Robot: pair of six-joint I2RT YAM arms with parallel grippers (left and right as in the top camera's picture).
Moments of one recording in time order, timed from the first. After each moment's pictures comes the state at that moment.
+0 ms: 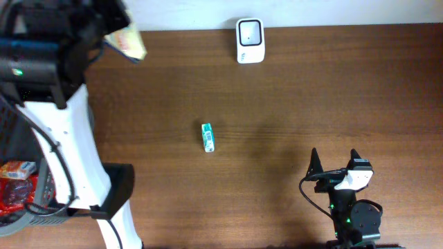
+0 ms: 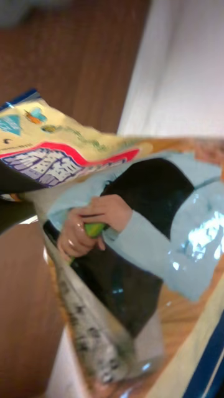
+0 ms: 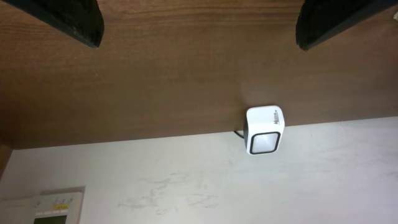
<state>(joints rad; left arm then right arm) -0.13 2.09 3.12 -1.53 -0.01 -0.40 0.07 0.01 0.01 -0.07 0.09 0.10</state>
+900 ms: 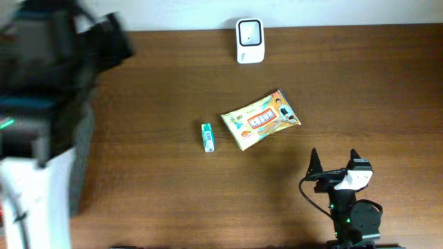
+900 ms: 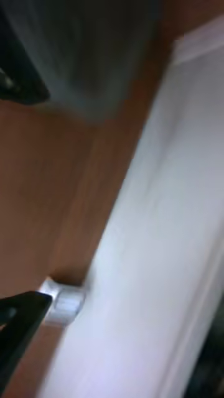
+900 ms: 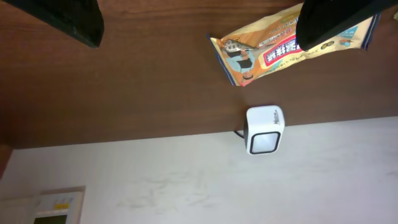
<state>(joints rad) -0.10 1.50 2.14 -1.16 -0.21 -0.40 0.07 0.01 0.01 -0.07 0.09 0.10</state>
